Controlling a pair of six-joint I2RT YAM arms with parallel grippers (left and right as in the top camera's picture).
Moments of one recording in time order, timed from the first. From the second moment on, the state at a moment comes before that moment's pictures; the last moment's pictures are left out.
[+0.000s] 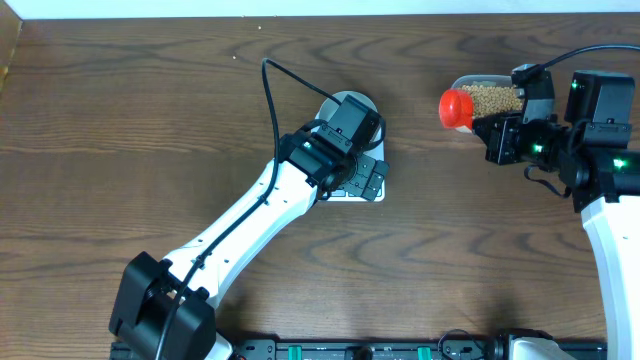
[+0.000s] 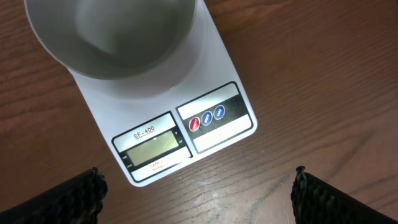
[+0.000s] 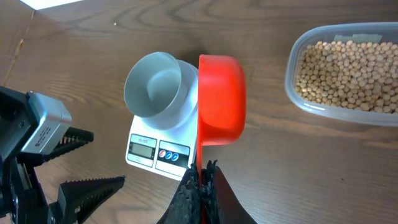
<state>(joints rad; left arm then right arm) -0.66 1.66 1.35 -0.80 -0.01 -0.19 -0.05 1.30 1.24 -0.80 -0.52 0.04</state>
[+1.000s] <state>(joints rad) -0.66 1.67 1.35 -0.77 0.08 -0.23 -0.06 1.30 1.24 -0.80 -0.51 0.02</state>
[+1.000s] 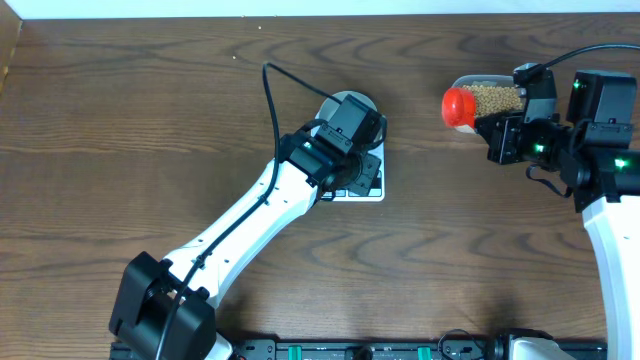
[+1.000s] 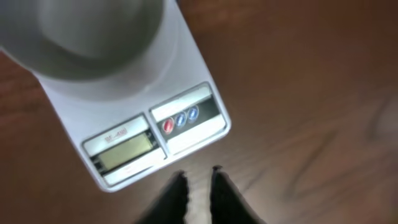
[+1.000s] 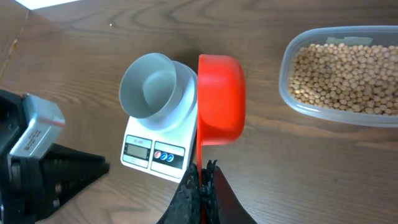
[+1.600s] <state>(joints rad) -0.66 1.84 1.35 -0.75 -0.01 -0.33 -0.07 1.30 1.24 -0.80 -0.50 0.01</state>
